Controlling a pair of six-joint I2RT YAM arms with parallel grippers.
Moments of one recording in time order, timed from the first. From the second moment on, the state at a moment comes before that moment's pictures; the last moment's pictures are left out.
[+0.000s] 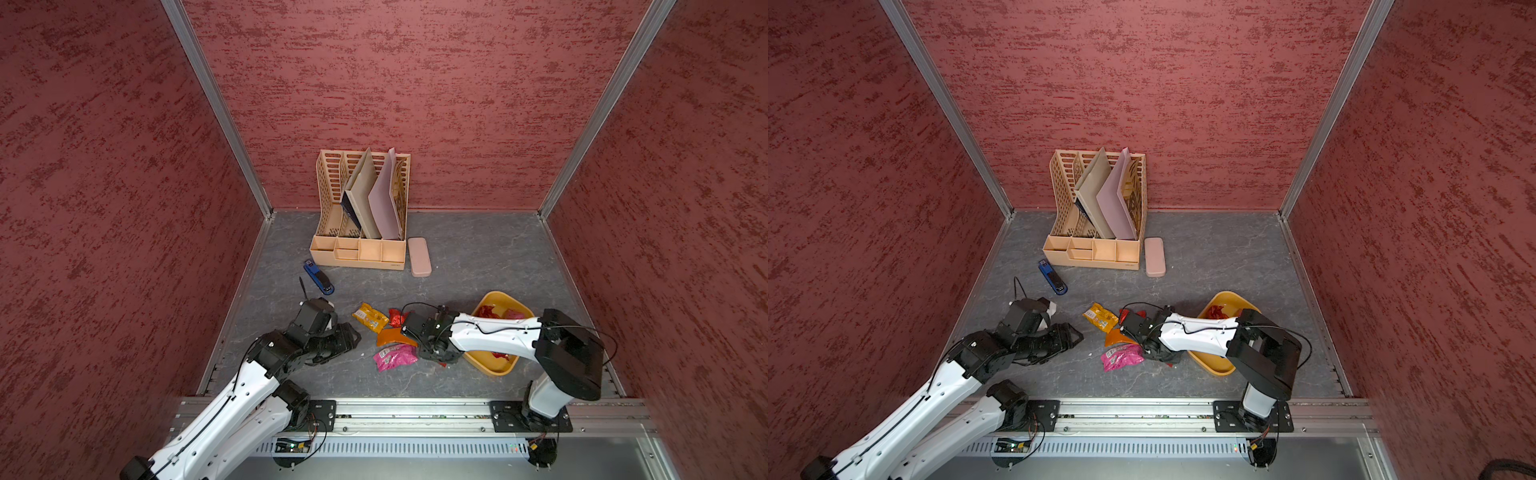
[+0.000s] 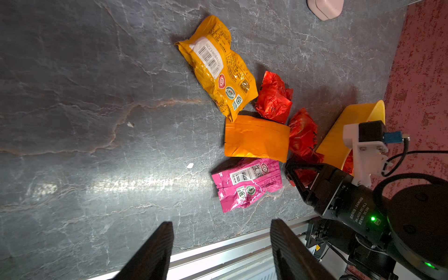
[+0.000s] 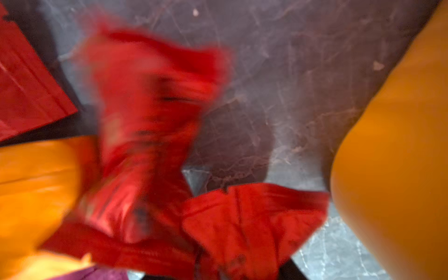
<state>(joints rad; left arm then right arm) -0.55 0.68 0.62 -0.91 0.20 -0.92 1.06 1.67 0.97 -0.82 0.18 1.26</state>
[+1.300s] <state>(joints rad) -0.55 0.85 0.65 -0.79 0.24 -0.93 0.52 1.16 0.87 -0.95 0.01 1.01</state>
